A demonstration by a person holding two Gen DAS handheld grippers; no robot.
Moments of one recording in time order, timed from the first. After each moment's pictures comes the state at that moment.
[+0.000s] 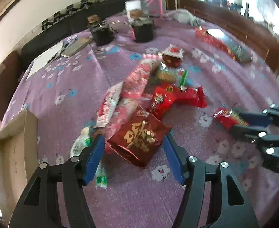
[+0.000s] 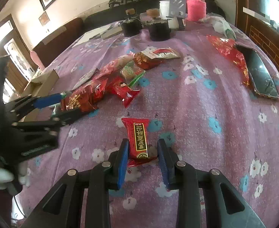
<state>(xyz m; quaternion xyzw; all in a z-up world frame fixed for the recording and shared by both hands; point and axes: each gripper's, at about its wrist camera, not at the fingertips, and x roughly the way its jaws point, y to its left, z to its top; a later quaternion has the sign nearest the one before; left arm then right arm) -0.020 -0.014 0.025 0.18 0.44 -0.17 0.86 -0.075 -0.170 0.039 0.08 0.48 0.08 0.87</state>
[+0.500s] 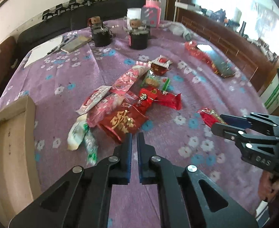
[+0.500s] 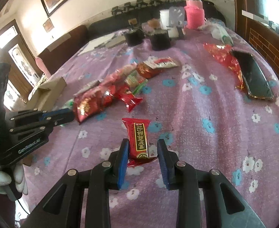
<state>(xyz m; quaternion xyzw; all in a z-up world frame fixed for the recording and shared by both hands) -0.049 0.012 0.060 0.09 0.44 -0.20 0.87 -0.094 -0.168 0.064 0.08 0.45 0.09 0.88</state>
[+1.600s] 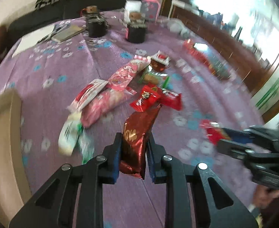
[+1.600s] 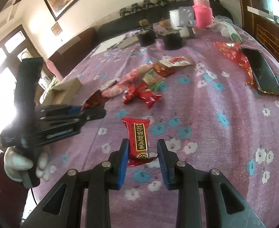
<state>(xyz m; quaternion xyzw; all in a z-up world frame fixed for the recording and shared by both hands) -0.030 0.031 0.049 0.03 0.47 -0.25 0.85 -0.106 -0.154 0.071 0.11 0.45 0.14 0.88</state>
